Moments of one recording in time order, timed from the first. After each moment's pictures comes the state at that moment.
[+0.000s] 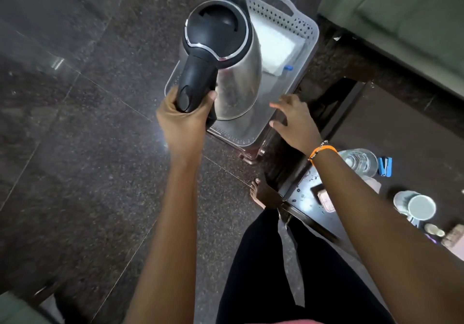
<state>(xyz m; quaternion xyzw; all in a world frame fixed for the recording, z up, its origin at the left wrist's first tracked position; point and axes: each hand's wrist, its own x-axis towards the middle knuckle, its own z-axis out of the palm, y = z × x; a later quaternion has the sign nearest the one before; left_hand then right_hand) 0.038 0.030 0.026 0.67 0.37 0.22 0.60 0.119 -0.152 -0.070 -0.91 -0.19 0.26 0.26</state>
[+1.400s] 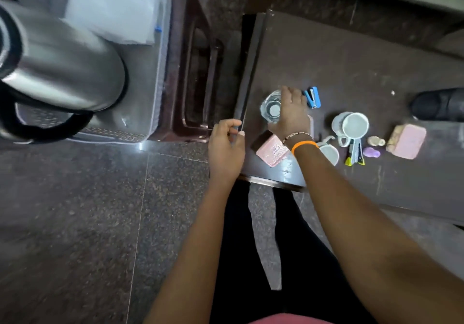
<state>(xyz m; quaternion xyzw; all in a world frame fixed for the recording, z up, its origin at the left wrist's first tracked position) 0.010 -0.192 -0.080 0.81 0.24 -0.18 0.51 0.060 -0.343 -0.147 -0.95 0.10 0.23 0.17</state>
